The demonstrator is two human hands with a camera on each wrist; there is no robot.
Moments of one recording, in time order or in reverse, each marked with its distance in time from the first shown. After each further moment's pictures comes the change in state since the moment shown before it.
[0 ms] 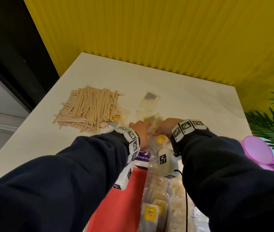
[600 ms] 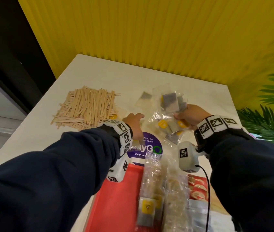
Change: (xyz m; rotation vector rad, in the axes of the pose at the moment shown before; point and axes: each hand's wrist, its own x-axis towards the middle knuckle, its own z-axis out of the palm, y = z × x) left_hand -0.007 -0.006 -0.020 -0.139 0.064 0.001; right_hand -0.015 0.046 -0.045 0.256 0.262 -0.075
